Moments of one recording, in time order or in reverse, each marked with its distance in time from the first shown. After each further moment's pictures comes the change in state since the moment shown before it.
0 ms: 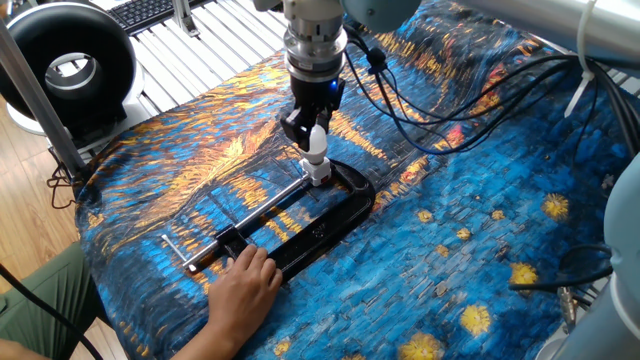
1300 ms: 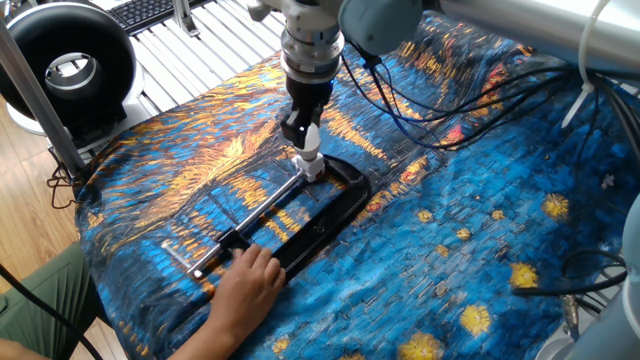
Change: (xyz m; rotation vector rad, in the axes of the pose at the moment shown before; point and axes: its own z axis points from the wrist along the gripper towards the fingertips) arm -0.019 -0.022 -0.003 0.125 -0.076 -0.245
